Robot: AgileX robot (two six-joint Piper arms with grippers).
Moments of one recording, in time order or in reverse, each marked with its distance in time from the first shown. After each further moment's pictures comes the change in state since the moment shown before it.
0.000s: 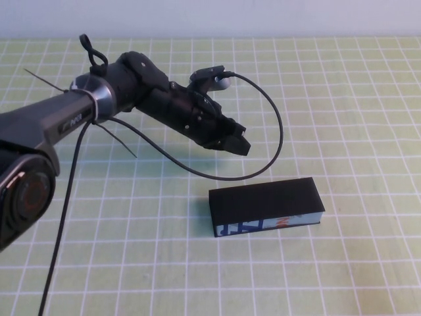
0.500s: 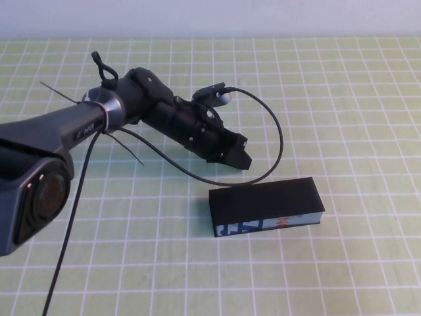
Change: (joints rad) right arm 0.000 0.147 -0.206 0.264 0.328 -0.020; left arm 0.000 0.089 -0.032 -0.024 0.032 -0.051
